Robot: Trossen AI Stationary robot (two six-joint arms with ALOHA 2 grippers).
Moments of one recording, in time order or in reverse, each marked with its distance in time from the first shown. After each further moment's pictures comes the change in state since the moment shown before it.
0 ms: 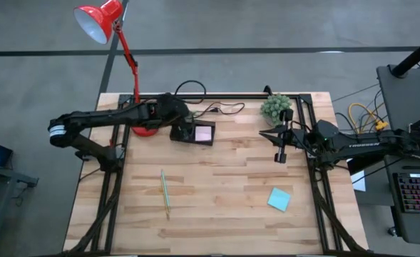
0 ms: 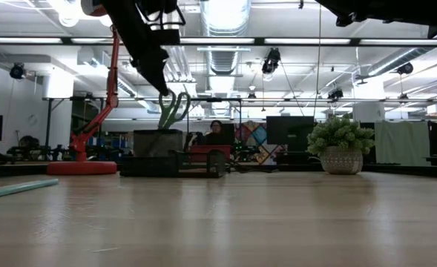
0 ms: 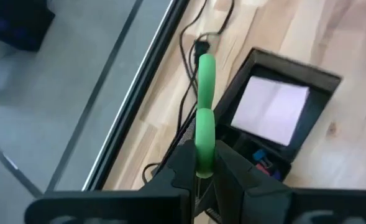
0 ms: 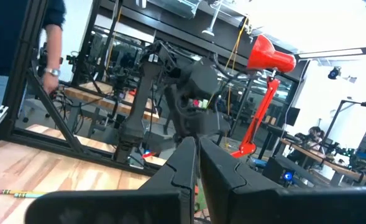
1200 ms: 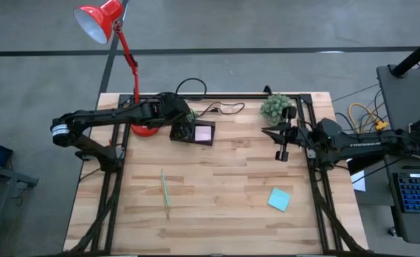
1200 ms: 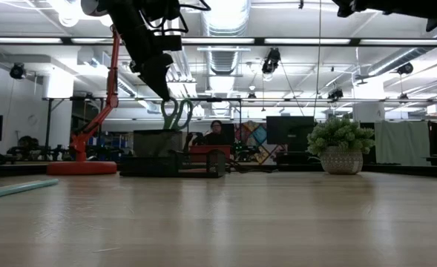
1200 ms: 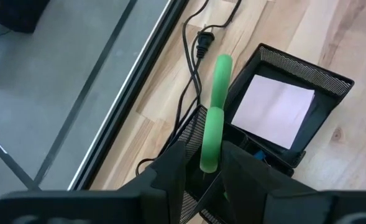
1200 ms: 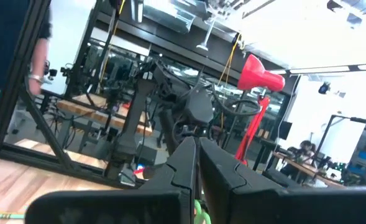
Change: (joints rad) left arm 0.025 0.036 0.000 0.008 0.019 -0.053; right arm 0.000 -0.005 0.033 0.025 0.000 -0.026
